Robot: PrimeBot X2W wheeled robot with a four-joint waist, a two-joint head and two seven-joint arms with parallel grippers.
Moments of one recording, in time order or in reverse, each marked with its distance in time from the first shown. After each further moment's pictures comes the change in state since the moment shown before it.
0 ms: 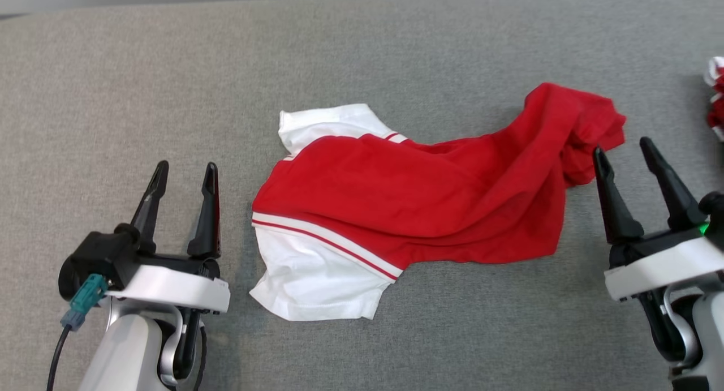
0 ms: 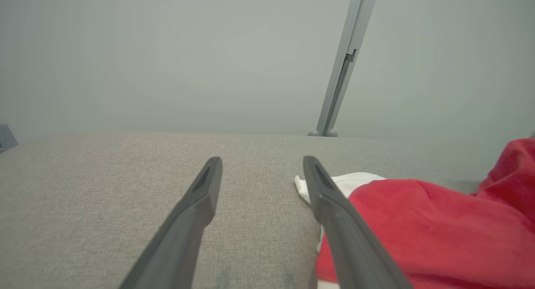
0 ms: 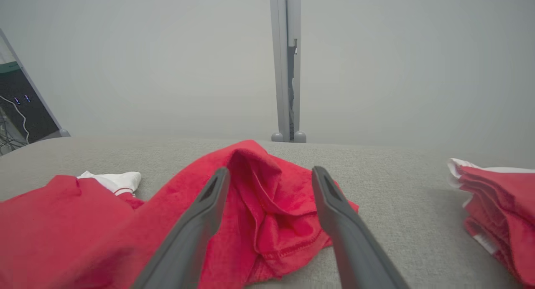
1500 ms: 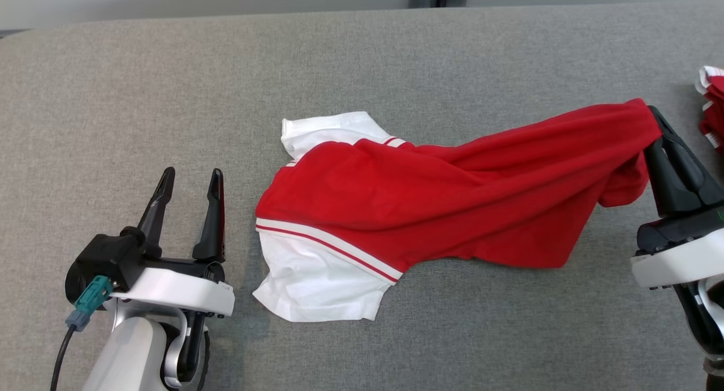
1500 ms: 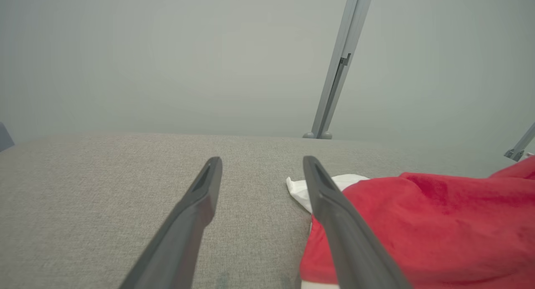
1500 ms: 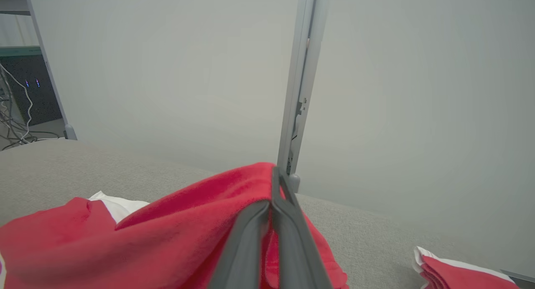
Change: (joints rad) left arm 0.013 0.024 -0.049 0.001 -0.051 0.031 0.001; right arm 0.037 -0.035 -0.049 -0.288 -0.108 0.000 0.162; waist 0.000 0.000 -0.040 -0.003
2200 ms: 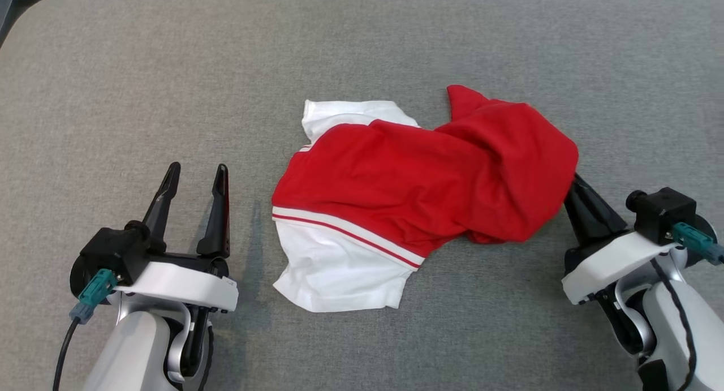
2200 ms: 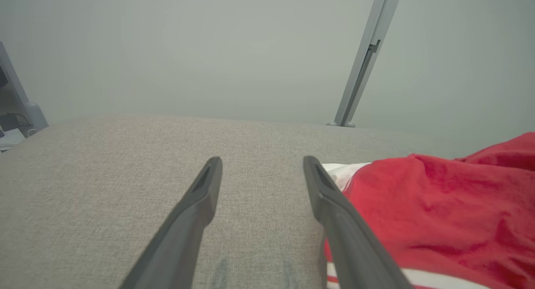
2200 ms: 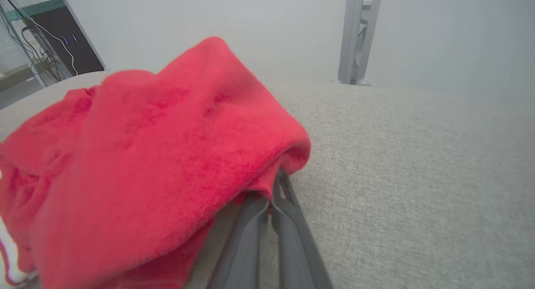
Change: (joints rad) left arm -0.023 -0.004 -0.014 0.014 -0.008 -0.008 0.002; right arm -0.134 0.036 0.224 0.508 0.106 0.000 -0.143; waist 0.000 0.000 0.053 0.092
